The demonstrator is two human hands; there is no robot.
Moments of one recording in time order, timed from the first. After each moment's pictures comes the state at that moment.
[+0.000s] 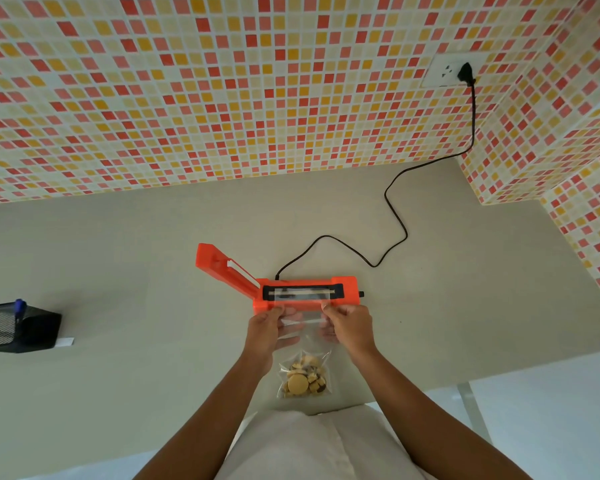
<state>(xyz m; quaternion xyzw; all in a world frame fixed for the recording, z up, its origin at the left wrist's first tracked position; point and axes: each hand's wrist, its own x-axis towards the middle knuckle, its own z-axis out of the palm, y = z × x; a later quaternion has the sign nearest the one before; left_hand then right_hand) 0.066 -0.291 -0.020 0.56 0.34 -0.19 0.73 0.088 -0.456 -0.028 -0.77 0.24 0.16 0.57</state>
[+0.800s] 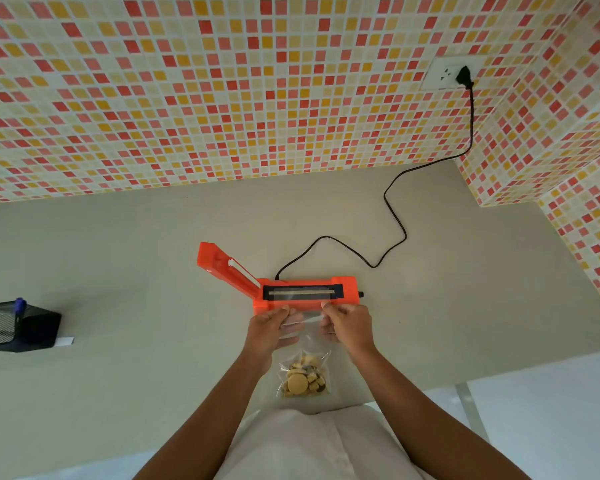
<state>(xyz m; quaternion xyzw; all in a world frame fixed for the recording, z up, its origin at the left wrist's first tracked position) 0.064 -0.288 -0.023 0.56 0.32 -0.20 0.74 0.087 -0.454 -0.016 -0.76 0.24 0.15 0.58</state>
